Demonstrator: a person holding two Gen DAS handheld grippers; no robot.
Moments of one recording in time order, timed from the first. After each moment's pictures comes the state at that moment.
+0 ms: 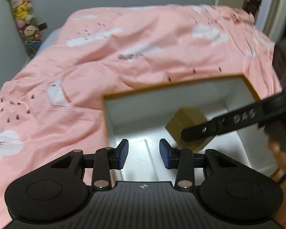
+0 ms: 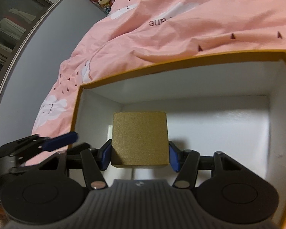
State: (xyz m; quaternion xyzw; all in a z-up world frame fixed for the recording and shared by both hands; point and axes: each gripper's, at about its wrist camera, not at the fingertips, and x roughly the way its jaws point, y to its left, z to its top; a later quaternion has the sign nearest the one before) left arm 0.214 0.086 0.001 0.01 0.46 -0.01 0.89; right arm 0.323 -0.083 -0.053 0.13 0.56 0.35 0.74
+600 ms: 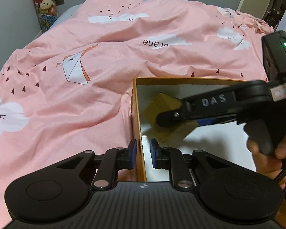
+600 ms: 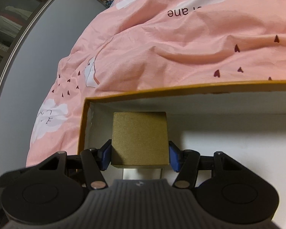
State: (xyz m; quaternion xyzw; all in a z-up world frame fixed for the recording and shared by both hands) left arm 0.227 0.132 -0.024 -0.06 0.50 0.02 0.86; right arm 0.351 -0.005 -0.070 0.13 0.58 0.35 0.72
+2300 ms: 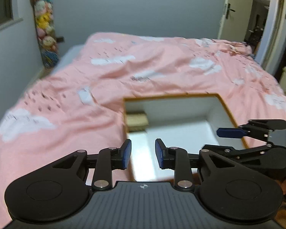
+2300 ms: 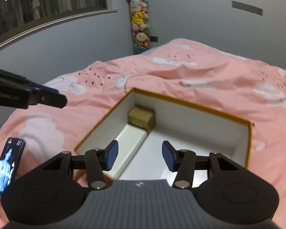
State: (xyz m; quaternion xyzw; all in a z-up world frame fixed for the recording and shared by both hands) left arm 0.093 0.094 0.064 -0.04 0.39 0.00 0.92; right arm 0.153 -0.104 0.019 -0.09 0.32 0.38 0.86
